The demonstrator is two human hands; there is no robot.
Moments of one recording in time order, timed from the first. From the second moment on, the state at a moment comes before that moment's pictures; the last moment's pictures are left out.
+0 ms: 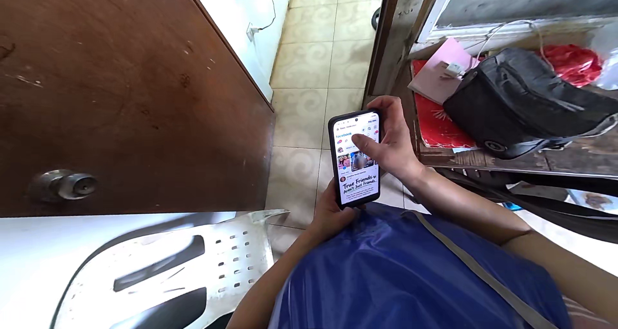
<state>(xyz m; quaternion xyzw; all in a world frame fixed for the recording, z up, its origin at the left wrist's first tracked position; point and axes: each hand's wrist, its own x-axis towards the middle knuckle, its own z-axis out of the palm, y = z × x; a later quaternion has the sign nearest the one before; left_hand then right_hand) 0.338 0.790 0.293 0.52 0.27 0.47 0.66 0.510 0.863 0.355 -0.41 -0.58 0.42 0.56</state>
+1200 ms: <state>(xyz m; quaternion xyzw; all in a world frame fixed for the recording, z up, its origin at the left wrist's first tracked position) 0.300 0.813 0.316 0.59 0.27 0.44 0.62 0.528 0.831 0.298 -0.27 -0.70 0.49 0.45</state>
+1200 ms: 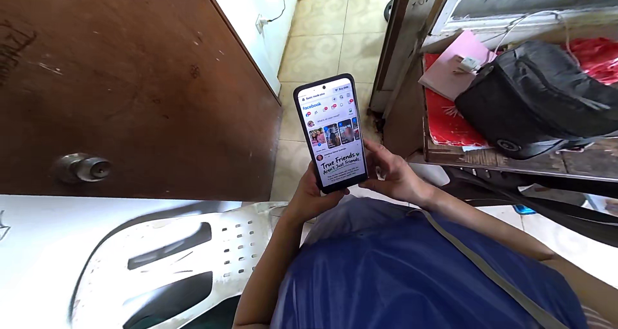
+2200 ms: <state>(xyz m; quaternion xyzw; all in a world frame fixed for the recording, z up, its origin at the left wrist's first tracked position) 0.307 0.815 0.329 0.53 0.36 0.49 0.59 0.545 0.848 0.317 -0.27 -0.75 0.29 0.53</state>
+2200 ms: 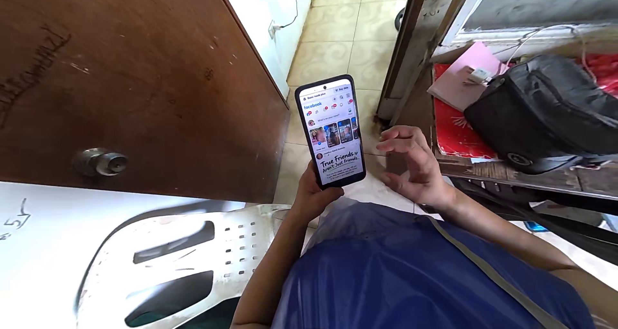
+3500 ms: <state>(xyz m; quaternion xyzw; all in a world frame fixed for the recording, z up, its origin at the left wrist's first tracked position) 0.296 0.820 0.319 0.50 0.35 0.50 0.61 0.515 0.858 0.319 -0.25 -0.73 0.44 0.46</state>
